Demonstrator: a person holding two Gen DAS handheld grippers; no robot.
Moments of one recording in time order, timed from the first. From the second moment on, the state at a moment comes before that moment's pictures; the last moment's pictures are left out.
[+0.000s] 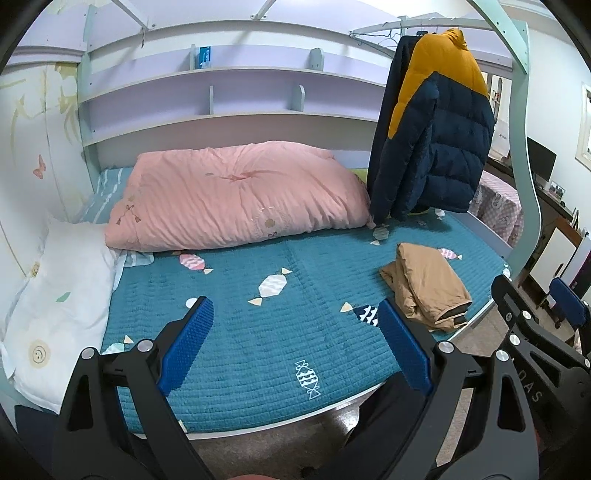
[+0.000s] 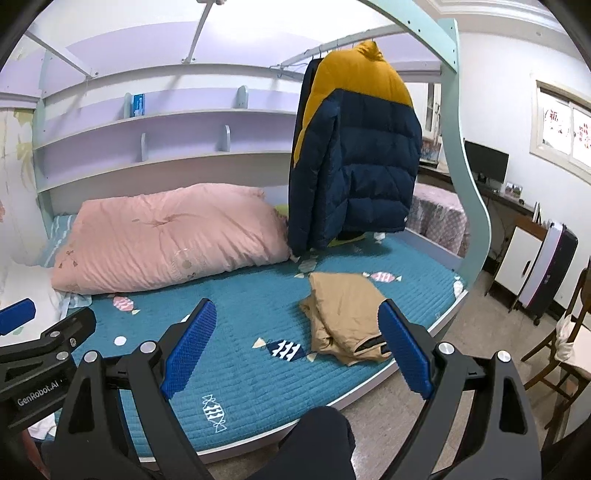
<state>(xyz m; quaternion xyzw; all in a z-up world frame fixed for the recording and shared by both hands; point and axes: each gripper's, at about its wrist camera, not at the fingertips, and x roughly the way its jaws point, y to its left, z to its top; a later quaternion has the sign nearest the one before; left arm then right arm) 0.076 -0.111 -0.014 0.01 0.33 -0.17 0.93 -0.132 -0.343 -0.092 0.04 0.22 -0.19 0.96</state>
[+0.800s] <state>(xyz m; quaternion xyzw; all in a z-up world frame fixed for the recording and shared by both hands) 0.057 -0.111 -0.003 0.02 0.31 -0.17 0.94 -0.140 -0.341 -0.083 0.05 0.21 -0.18 0.96</state>
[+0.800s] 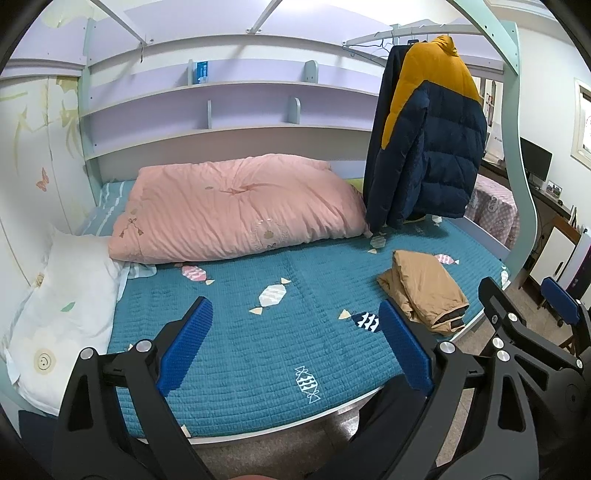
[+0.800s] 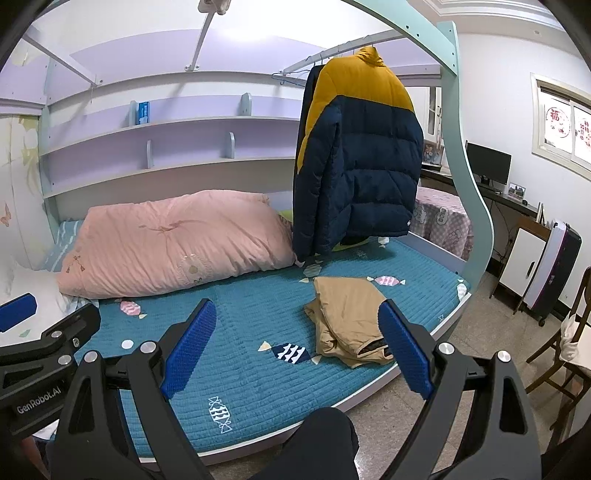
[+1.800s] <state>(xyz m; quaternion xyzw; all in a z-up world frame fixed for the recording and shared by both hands) 0.058 -0.106 0.003 0.02 0.30 -0.17 0.94 -0.150 -0.325 -0.074 0.05 0.20 -0.19 0.96</state>
